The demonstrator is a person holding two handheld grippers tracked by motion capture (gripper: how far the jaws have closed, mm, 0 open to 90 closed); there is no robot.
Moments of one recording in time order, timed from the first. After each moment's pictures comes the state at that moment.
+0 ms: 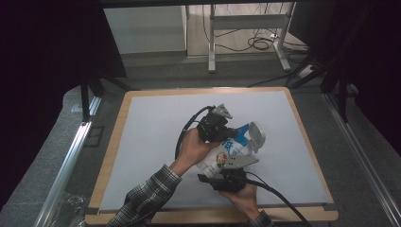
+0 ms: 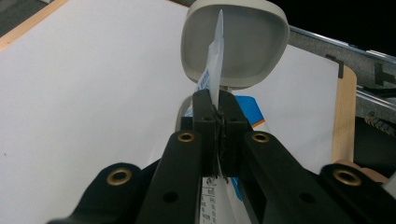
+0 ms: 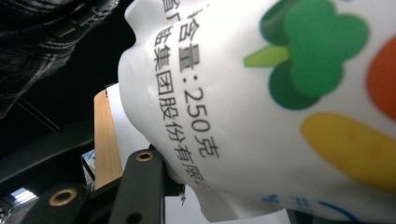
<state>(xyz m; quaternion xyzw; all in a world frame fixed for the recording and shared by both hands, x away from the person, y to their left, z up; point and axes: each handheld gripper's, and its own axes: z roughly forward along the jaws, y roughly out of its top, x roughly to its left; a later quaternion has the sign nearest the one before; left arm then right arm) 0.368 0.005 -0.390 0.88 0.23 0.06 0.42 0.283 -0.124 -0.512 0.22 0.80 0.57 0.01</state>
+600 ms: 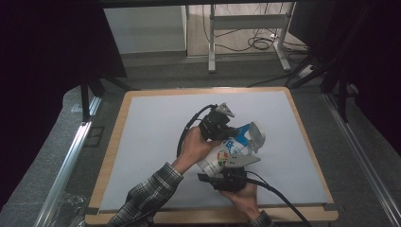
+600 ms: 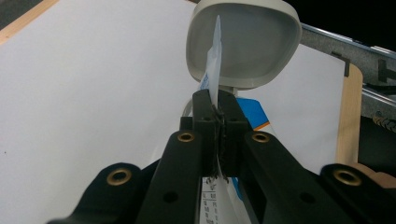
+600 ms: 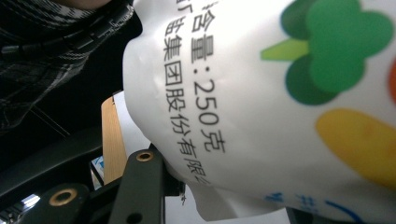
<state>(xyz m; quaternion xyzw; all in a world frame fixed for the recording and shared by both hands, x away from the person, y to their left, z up) 0.374 0.000 -0.391 0.88 0.24 0.05 0.41 0.283 -0.125 -0.507 0.22 0.79 0.57 0.00</state>
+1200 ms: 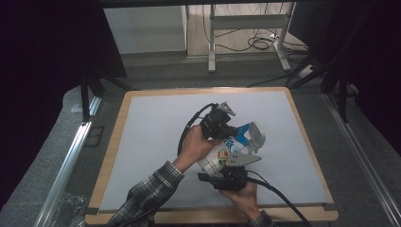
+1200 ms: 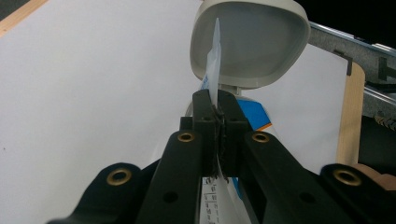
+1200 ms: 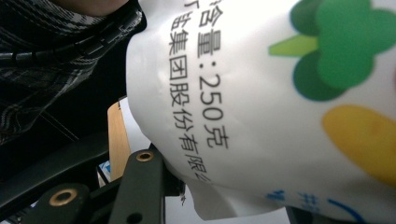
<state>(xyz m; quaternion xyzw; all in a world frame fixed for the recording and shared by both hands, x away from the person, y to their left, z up) 0.379 -0.002 -0.389 0.88 0.25 0.05 0.39 0.283 -0.125 -0.504 0.23 0.78 0.58 -0.01</state>
